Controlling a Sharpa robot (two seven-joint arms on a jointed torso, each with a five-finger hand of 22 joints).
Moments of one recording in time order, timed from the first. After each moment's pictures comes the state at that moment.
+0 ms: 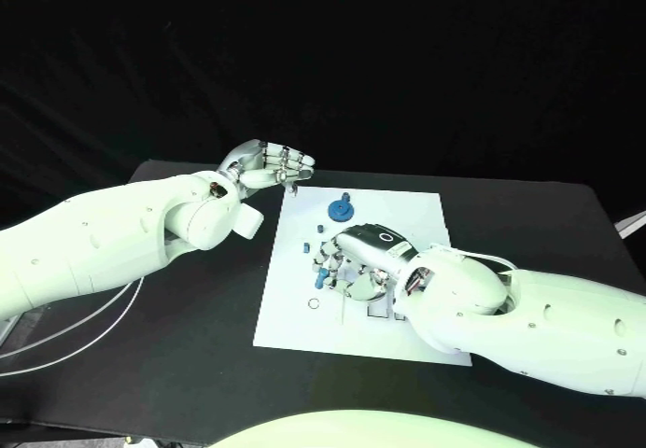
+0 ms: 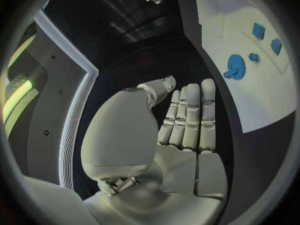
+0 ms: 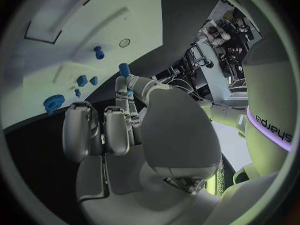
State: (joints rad) left arm 1.23 -0.81 -0.01 1.39 -0.31 -0.21 0.25; left_hand 1.41 -0.22 0.62 0.02 0.07 0.87 0.19 0.19 0.36 0.94 0.14 0.33 0.17 0.99 0.07 1.17 0.53 0.18 0.88 0.16 0.99 0.74; right arm 1.15 -0.69 -0.14 1.77 -1.63 -0.39 -0.21; right_hand 1.42 -0.20 0.59 0.13 0.12 1.05 0.10 0.18 0.39 1.32 0.05 0.11 0.12 1.46 -0.04 1.36 1.17 0.08 1.46 0.07 1.31 1.29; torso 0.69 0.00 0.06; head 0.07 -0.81
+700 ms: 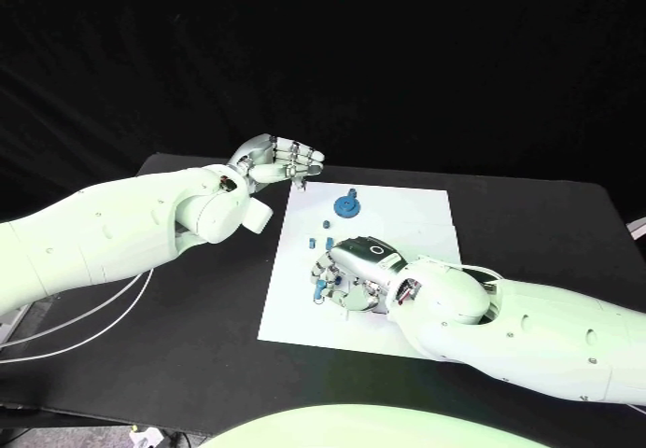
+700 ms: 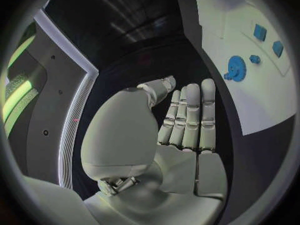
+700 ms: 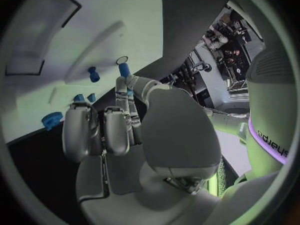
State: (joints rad) left arm 1.23 -0.80 -0.01 1.39 -0.31 -0.21 0.25; left_hand 1.41 -0.22 0.62 0.02 0.07 0.87 0.19 0.19 0.36 0.94 0.14 0.33 0.17 0.99 0.07 1.17 0.52 0.18 0.88 0.16 0.99 0.74; right arm 1.10 -0.62 -0.15 1.70 -1.66 -0.37 -0.21; right_hand 1.42 -0.20 0.59 0.13 0.12 1.05 0.10 0.18 0.39 1.32 0.05 0.11 0.12 1.46 -0.04 1.36 1.17 0.08 1.46 0.07 1.31 1.29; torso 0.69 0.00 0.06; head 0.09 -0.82
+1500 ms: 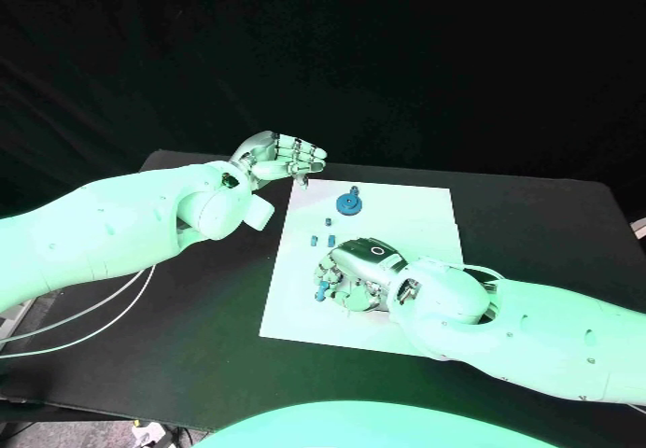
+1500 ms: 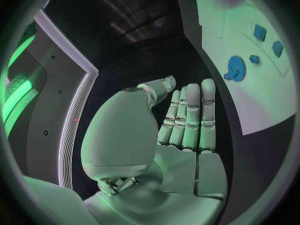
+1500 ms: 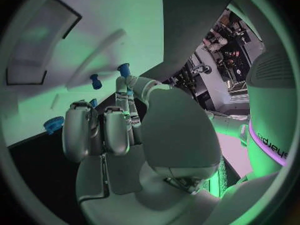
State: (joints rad) left arm 1.23 -0.80 -0.01 1.39 -0.31 -0.21 0.25; left_hand 1.41 -0.22 0.62 0.02 0.07 0.87 0.19 0.19 0.36 0.94 0.14 0.33 0.17 0.99 0.07 1.17 0.52 0.18 0.88 0.16 0.99 0.74; right arm 1.10 -0.62 -0.16 1.69 -1.67 -0.35 -0.22; right_hand 1.42 -0.20 0.59 0.13 0.12 1.05 0.10 0.18 0.39 1.32 0.05 0.11 0.12 1.46 -0.04 1.36 1.17 0.08 1.46 0.07 1.31 1.29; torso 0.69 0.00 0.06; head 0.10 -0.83
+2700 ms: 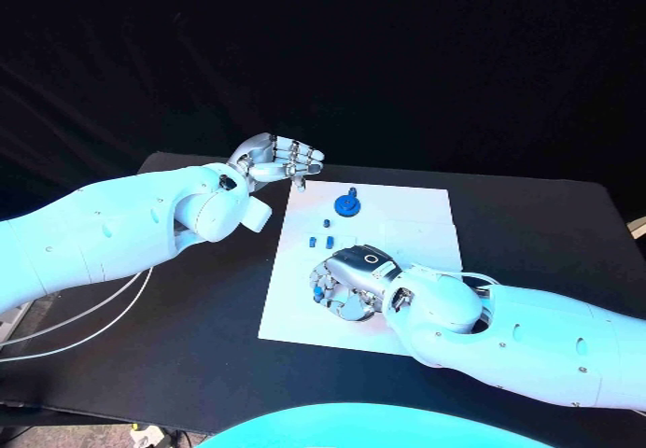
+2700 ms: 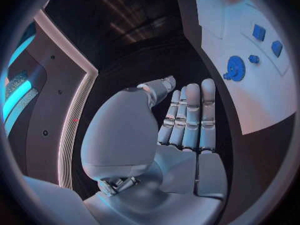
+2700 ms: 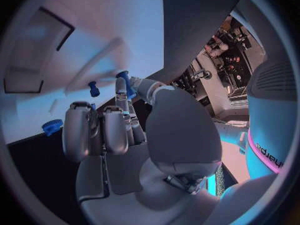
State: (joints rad) left arm 1.23 -0.80 -0.01 1.39 -0.31 -0.20 0.24; left_hand 1.41 -0.22 0.62 0.02 0.07 0.87 0.19 0.19 0.36 0.94 0.14 0.34 0.17 0.99 0.07 1.17 0.52 0.18 0.88 0.16 0.99 0.74; right arm 1.09 -0.61 -0.17 1.69 -1.72 -0.33 -0.25; right_hand 1.29 -0.25 0.62 0.09 0.12 0.91 0.13 0.19 0.43 1.28 0.06 0.08 0.14 1.47 -0.03 1.36 1.17 0.08 1.46 0.08 1.31 1.29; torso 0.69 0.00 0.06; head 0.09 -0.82
